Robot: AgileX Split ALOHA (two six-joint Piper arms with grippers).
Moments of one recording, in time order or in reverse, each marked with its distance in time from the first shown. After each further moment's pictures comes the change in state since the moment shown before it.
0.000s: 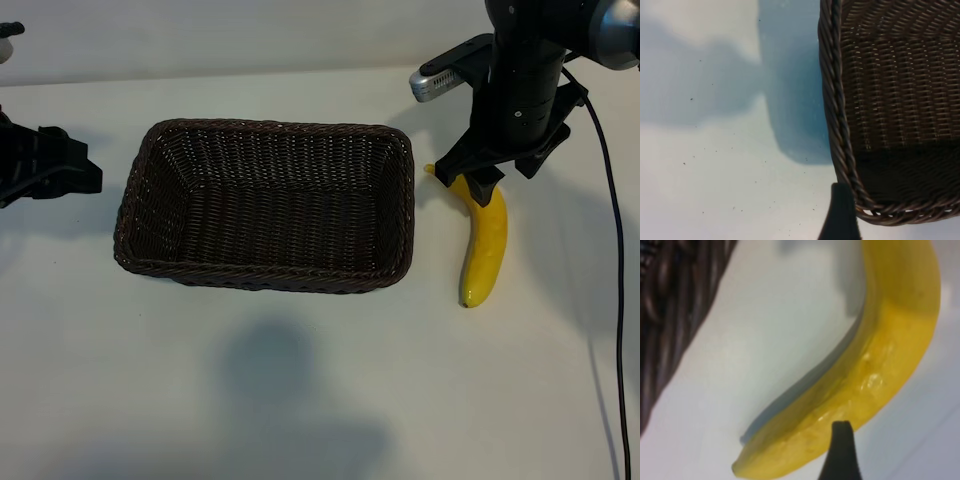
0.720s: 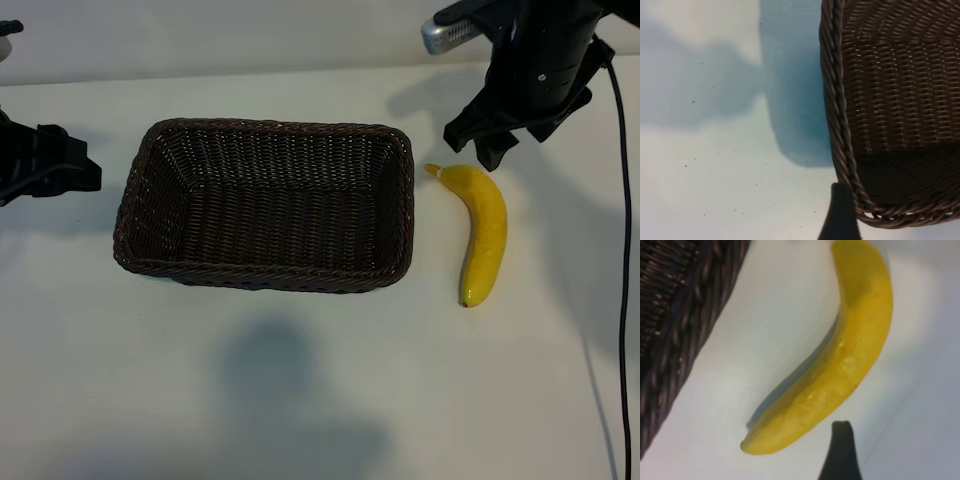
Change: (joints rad) left arm 0.000 0.000 0.000 0.000 -0.008 0.000; right arm 0.000 -0.145 0.000 -0.001 0.005 0.023
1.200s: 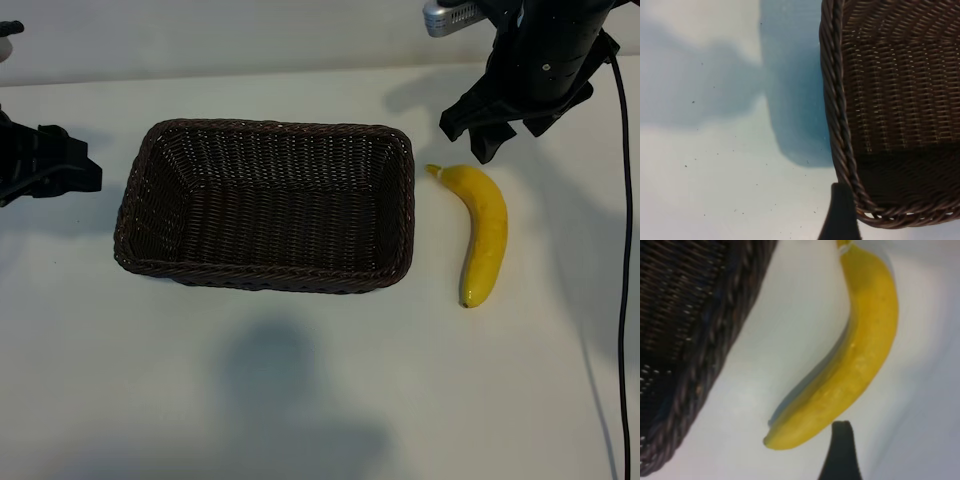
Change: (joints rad) left arm 0.000 0.000 0.000 0.000 0.000 0.000; right arm 0.000 -0.029 0.004 0.050 0.002 0.016
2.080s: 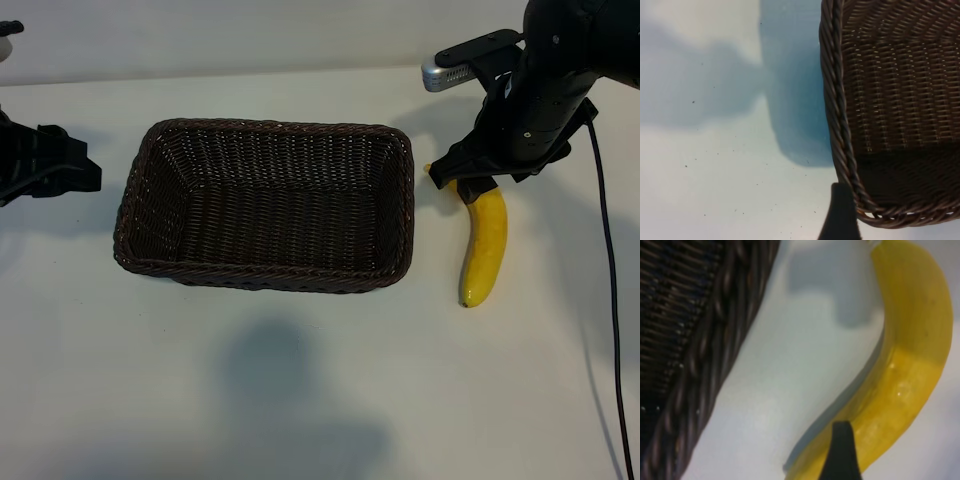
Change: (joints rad) left arm 0.000 0.000 0.000 0.000 0.000 0.003; right arm 0.000 -0.005 0.256 0.019 -0.310 0.047
